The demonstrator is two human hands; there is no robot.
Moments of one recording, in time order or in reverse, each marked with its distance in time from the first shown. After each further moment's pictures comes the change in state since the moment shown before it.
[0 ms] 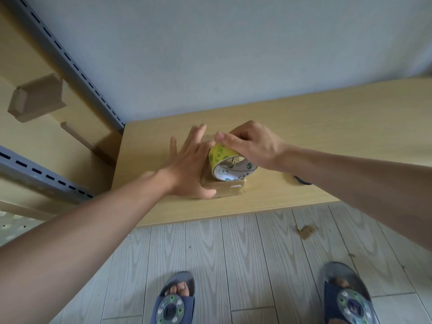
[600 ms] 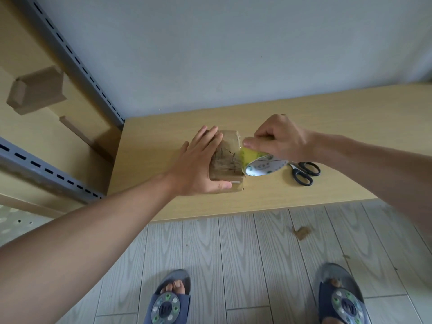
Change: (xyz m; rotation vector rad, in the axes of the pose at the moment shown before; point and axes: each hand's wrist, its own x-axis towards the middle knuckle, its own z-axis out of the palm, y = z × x) left_hand 0.004 0.005 0.015 -0.128 0.153 0.060; right_hand -0.012 0.023 -0.037 -0.154 -0.114 0.009
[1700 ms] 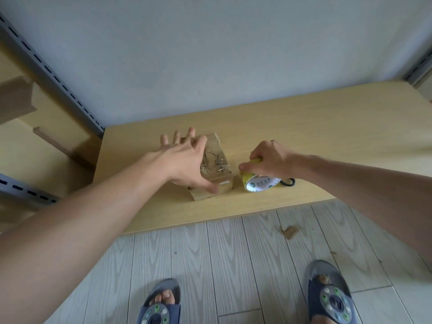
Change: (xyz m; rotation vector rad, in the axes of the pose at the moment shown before) left_hand 0.033 0.032 -0.042 0.324 -0.381 -0.168; right_hand -0.016 0.046 0.021 -0.118 -0.039 0.377
